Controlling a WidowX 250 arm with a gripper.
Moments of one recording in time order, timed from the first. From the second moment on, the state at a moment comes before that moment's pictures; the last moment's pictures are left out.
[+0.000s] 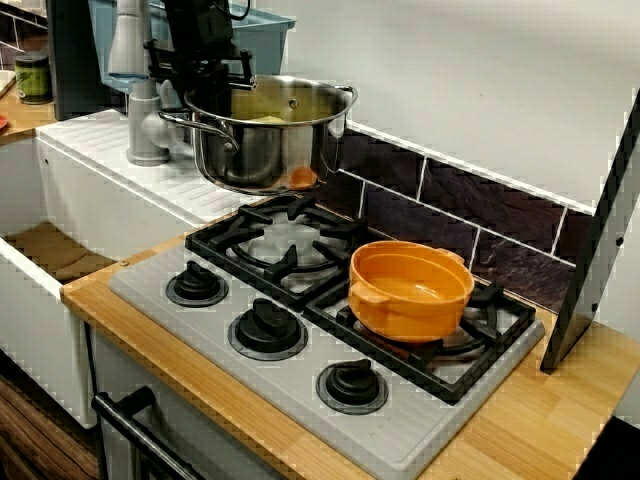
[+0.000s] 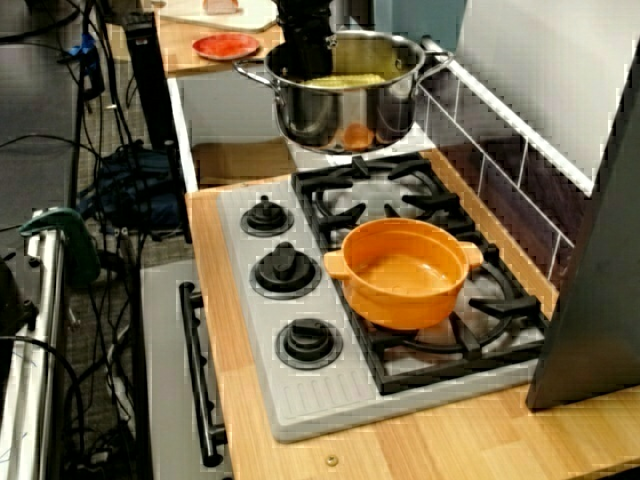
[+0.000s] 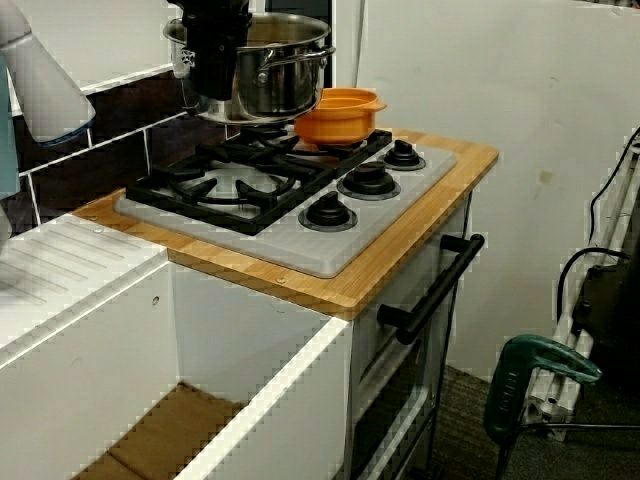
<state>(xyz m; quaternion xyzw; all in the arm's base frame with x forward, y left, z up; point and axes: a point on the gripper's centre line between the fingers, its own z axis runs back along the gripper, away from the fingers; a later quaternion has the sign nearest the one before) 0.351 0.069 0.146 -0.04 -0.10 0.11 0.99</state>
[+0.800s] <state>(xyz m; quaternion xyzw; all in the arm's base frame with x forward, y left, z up) 0.348 0.067 0.130 -0.02 -0.10 0.11 0.99</state>
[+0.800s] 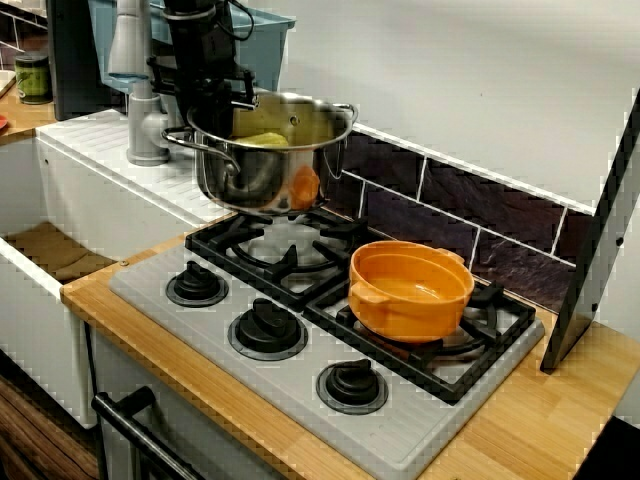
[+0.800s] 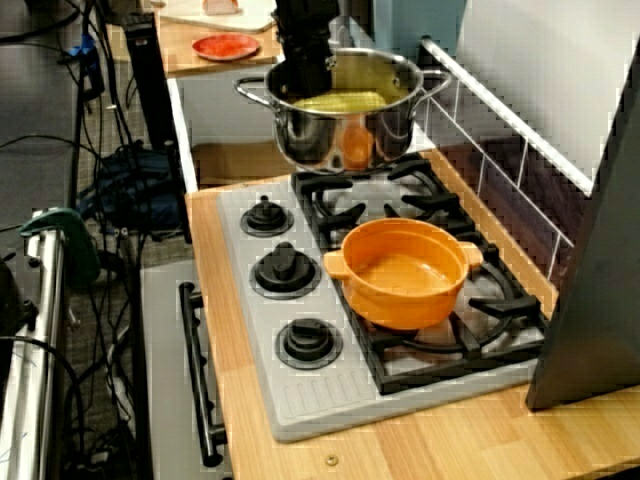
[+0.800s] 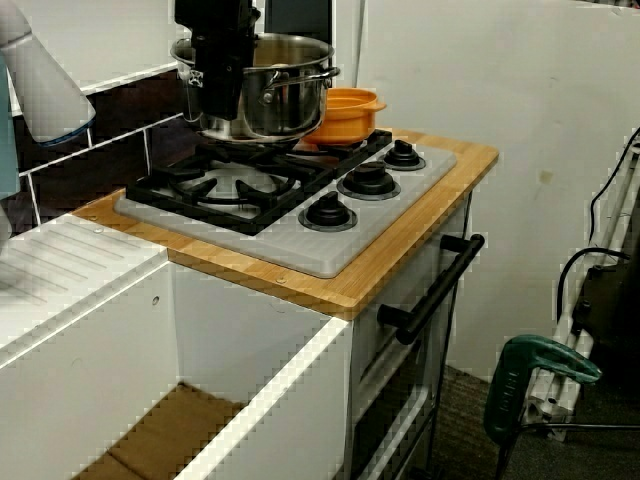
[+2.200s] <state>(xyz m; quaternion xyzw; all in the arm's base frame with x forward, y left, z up) 0.372 0.071 0.087 0.02 -0.09 0.11 0.99</state>
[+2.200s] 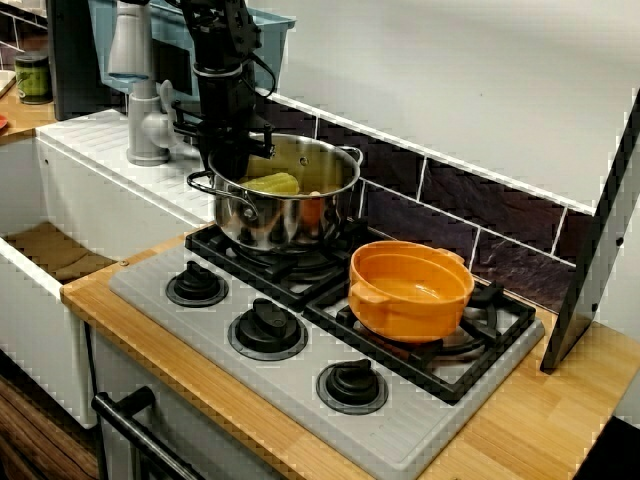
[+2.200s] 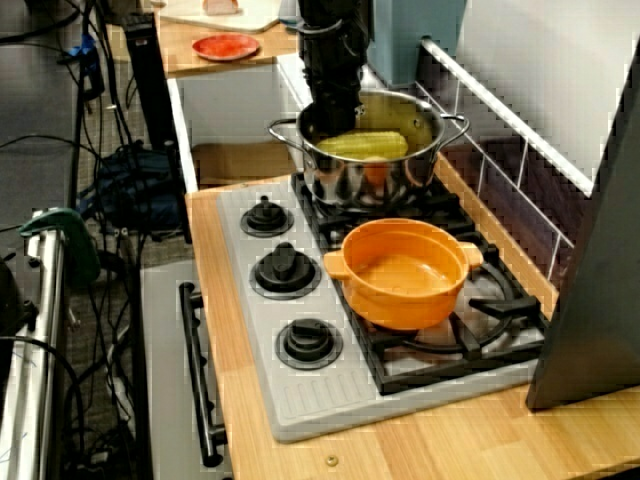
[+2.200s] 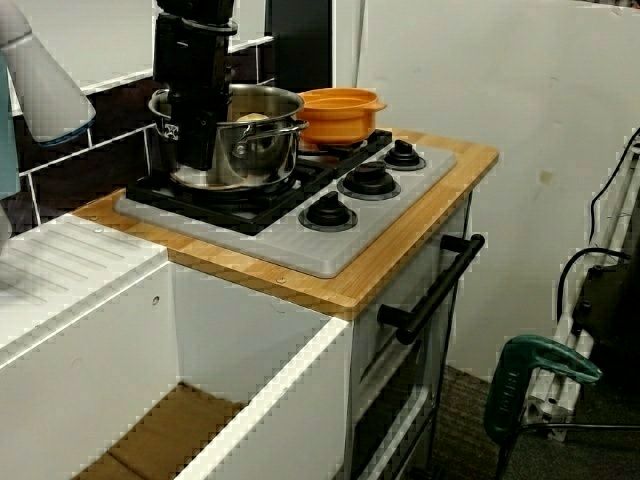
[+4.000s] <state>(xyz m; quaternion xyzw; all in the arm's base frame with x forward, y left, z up) 0.365 0.047 0.118 -0.01 -0.09 0.07 0.99</state>
